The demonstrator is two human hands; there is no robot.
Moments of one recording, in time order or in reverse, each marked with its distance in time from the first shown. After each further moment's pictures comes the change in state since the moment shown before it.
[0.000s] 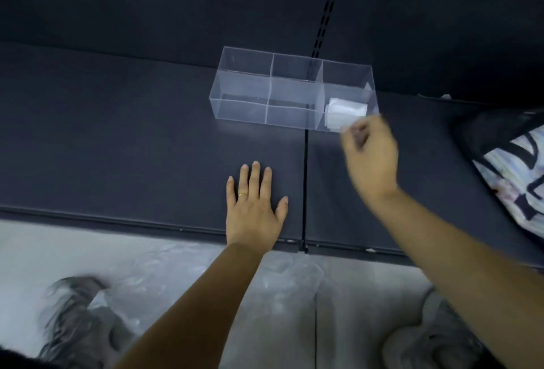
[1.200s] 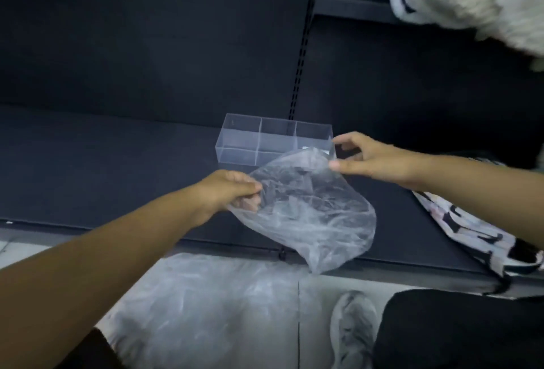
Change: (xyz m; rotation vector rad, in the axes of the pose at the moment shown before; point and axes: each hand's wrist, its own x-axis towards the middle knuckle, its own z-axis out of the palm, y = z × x) left_hand -0.033 -0.019 -0.205 -1.185 -0.435 -0.096; right_hand 0.019 -0.089 -0.171 -0.015 -0.891 0.120
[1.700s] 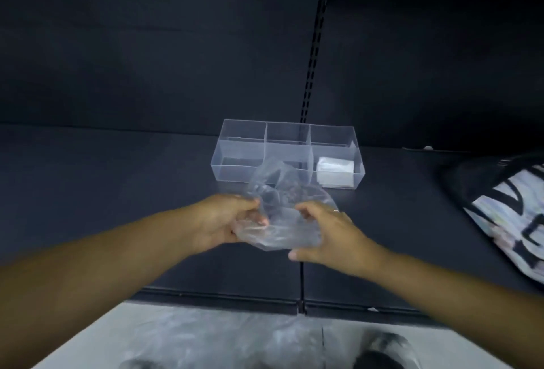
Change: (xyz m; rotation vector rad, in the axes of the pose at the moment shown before) left_hand 0.087 -0.010 -0.017 -0.198 -0.037 -0.268; right_hand 0.099 0.055 0.121 -0.174 0.077 -0.244
